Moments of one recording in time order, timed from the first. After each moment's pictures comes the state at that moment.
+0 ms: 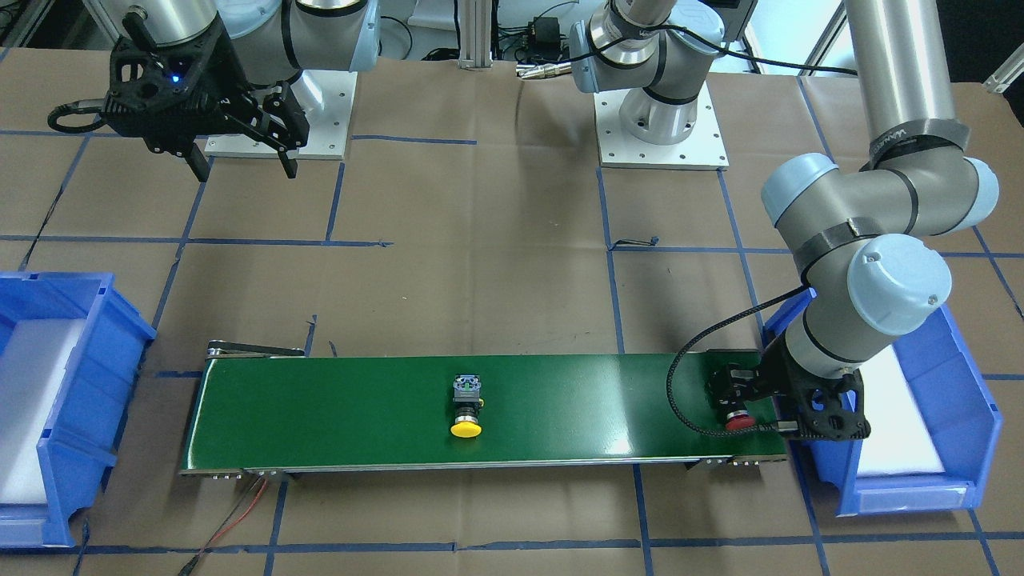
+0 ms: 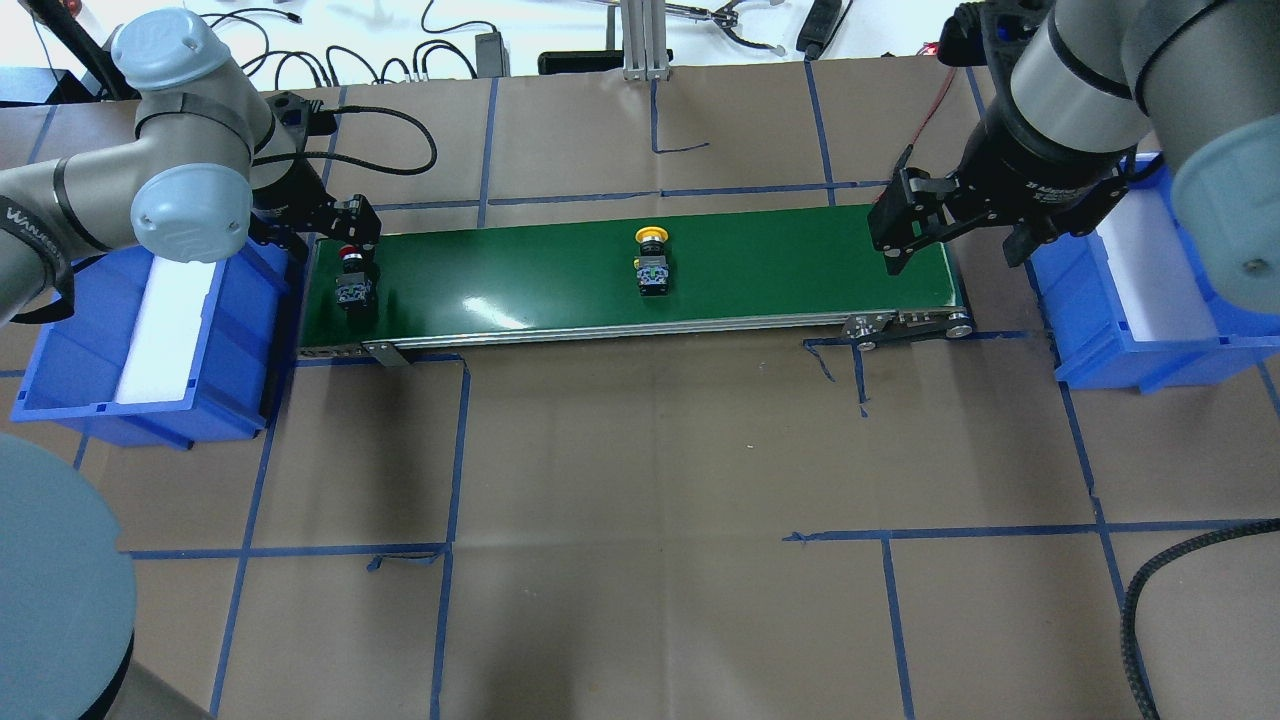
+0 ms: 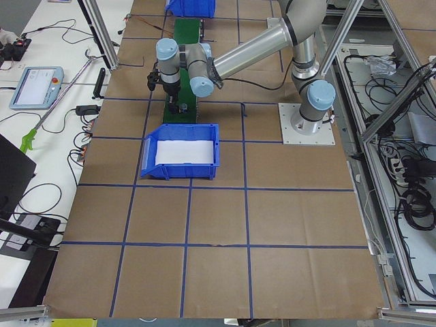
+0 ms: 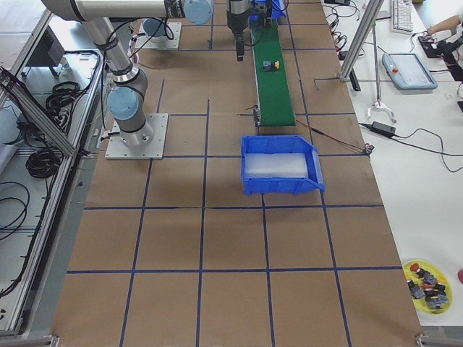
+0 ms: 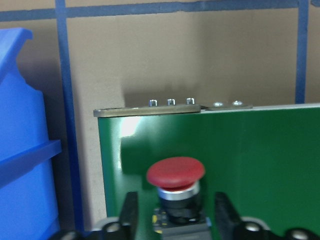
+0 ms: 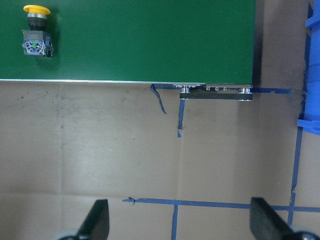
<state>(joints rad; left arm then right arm) -1.37 -1.97 -1.64 -1.05 1.58 0.23 1.57 -1.70 1.69 -1.63 -1.53 -0.05</state>
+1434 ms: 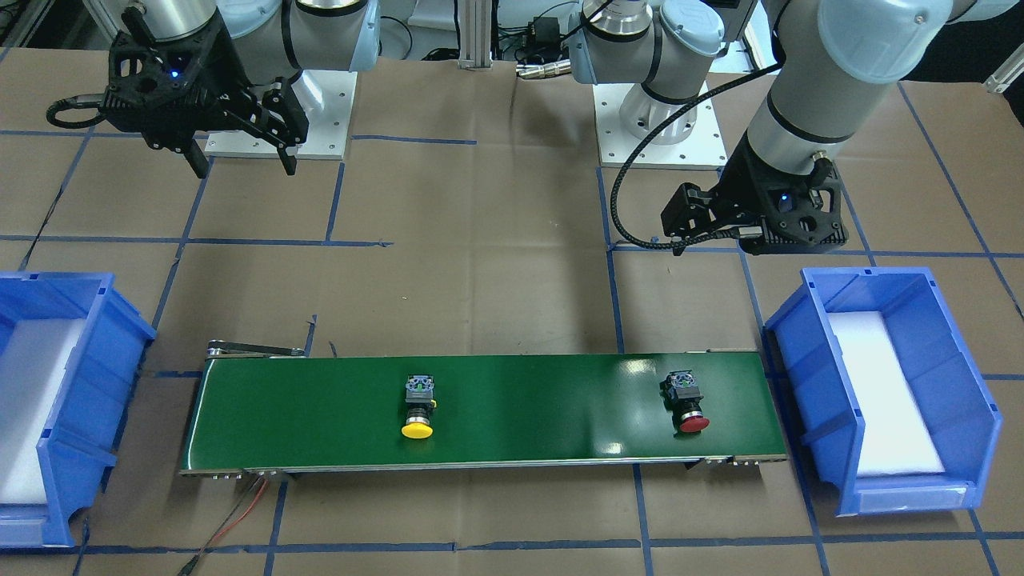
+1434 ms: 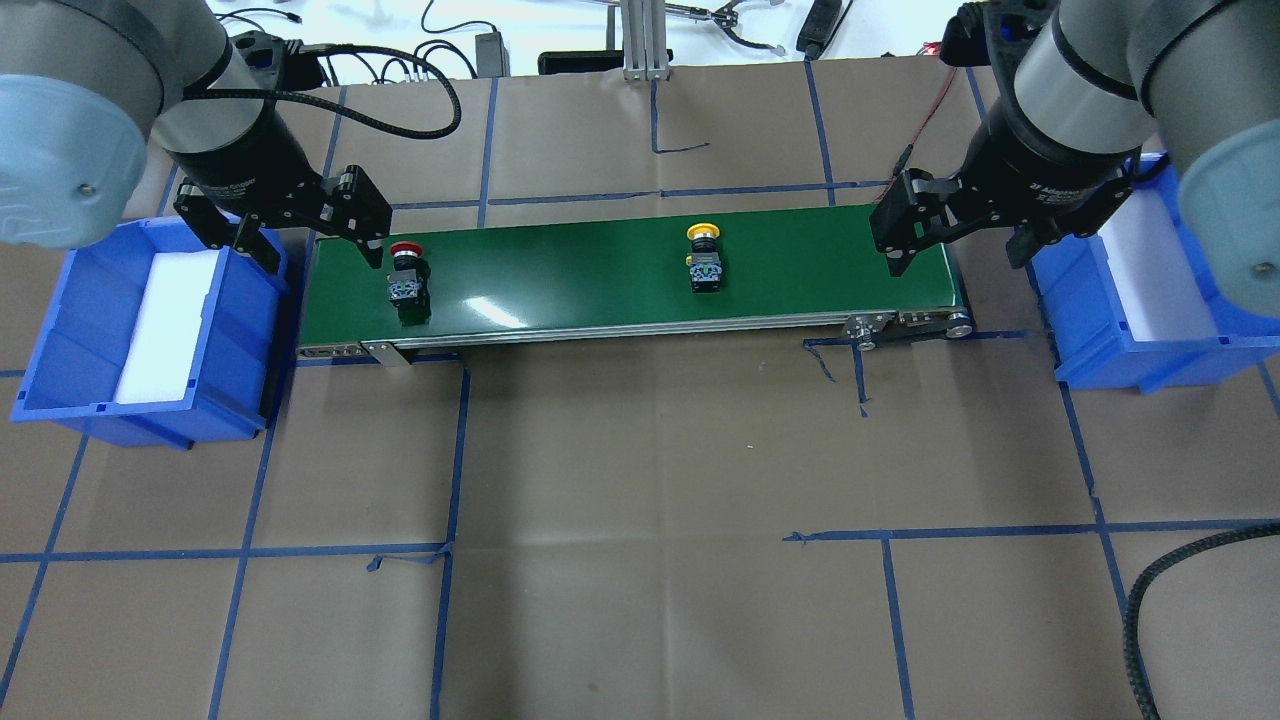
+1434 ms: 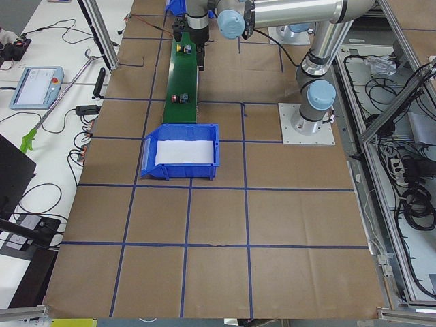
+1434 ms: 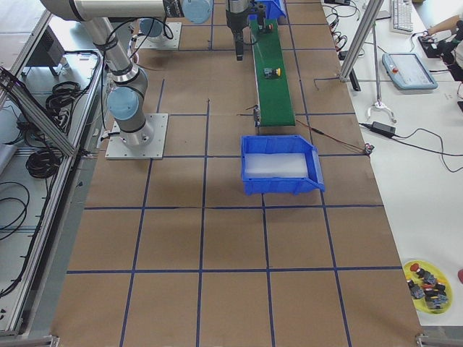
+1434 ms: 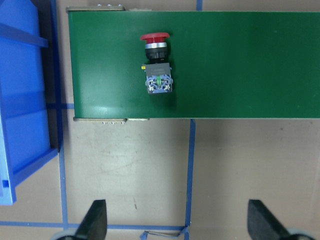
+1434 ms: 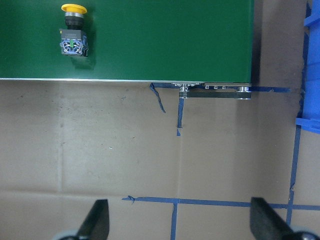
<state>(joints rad) -1.50 -1.62 -1.62 -1.51 1.58 0.05 1.57 -1.70 1.69 -1.63 -1.53 -0.05</state>
